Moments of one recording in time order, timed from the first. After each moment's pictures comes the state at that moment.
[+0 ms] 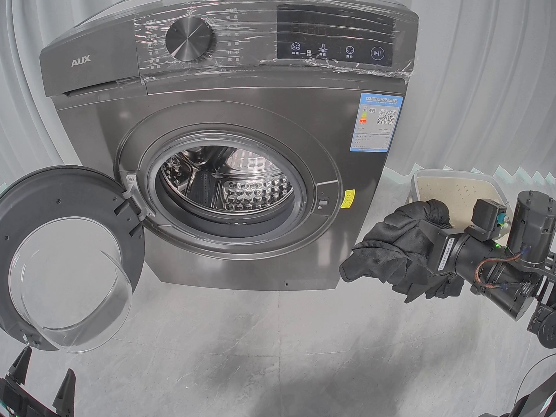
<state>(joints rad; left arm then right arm) 0.00 0.02 -0.02 0.00 -0.02 -0.02 0.60 1.49 -0.50 -0.84 -0.32 0.23</state>
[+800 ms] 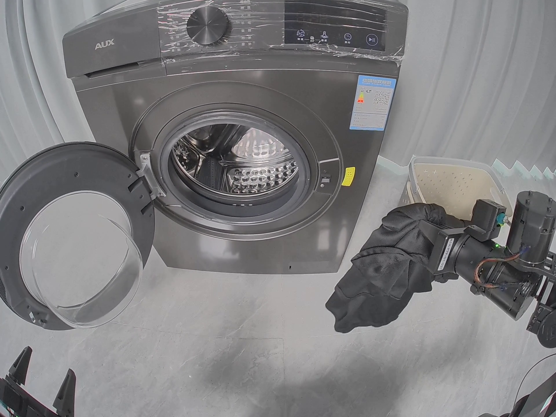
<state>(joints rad) 0.00 0.02 -0.02 0.00 -0.02 -0.02 0.59 1.49 -0.49 -0.84 -0.31 0.23</state>
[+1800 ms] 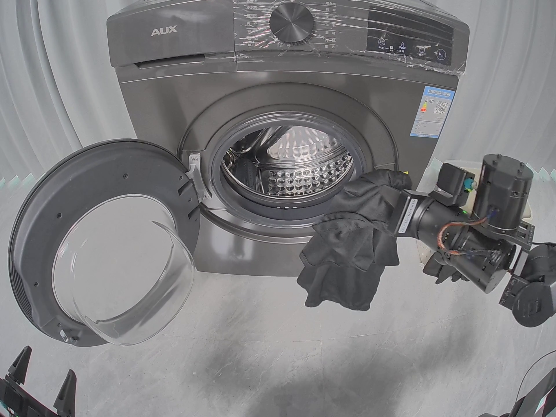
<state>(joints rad) 0.00 0.02 -0.02 0.00 -0.01 0.00 0.65 1.63 -0.73 -0.84 -0.31 0.30</state>
